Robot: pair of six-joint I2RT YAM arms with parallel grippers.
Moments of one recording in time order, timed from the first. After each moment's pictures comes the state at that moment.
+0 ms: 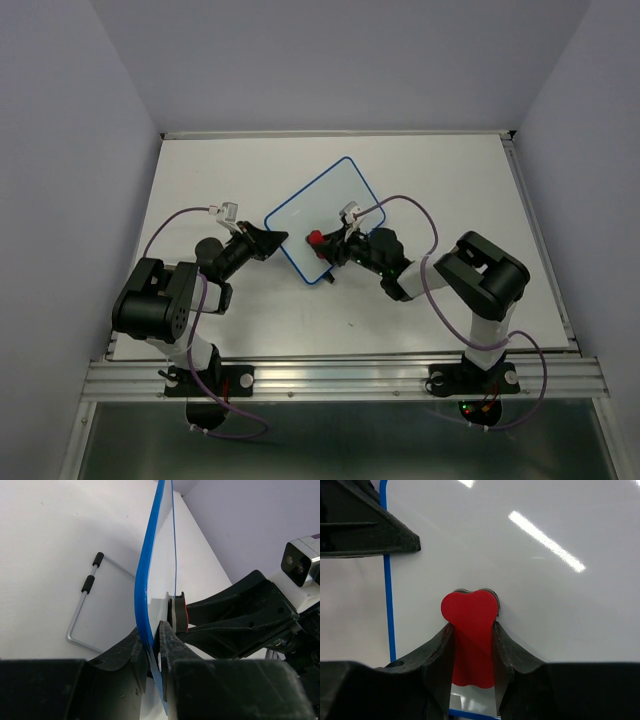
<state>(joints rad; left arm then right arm) -0.16 1.59 0.25 1.32 0.58 -0.76 0.74 1.86 0.68 1.11 -0.23 0.17</state>
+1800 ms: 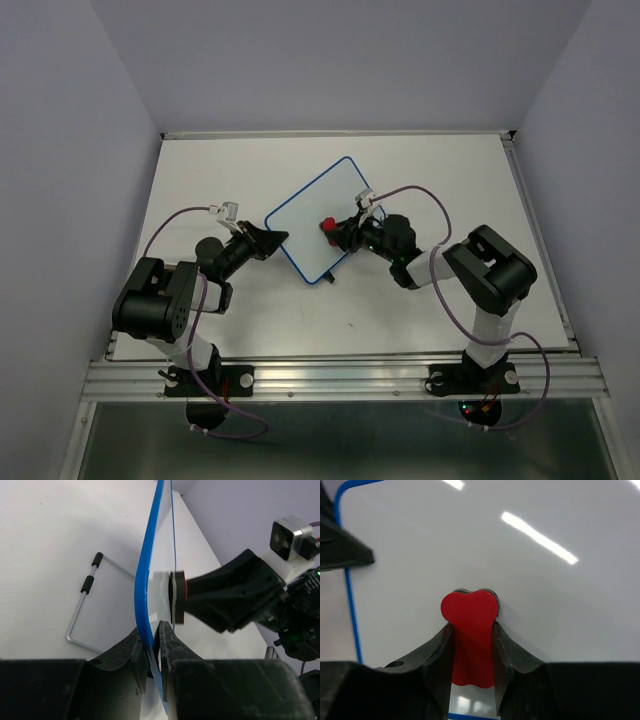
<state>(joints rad) -0.16 1.59 0.26 1.32 0.58 -0.76 0.65 1.86 0.70 1.07 -0.27 0.19</state>
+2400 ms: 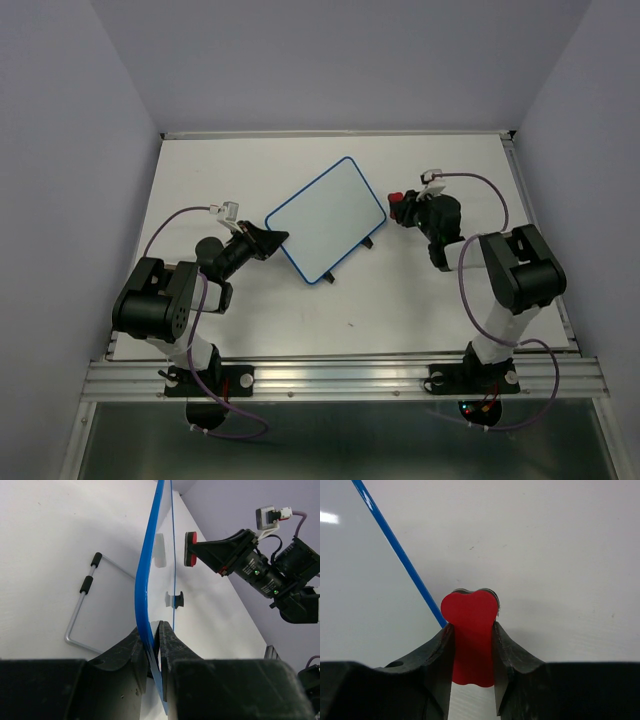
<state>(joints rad) -0.16 1.59 0.26 1.32 0.58 -0.76 0.24 1.81 0.69 0.92 -0.16 0.22</state>
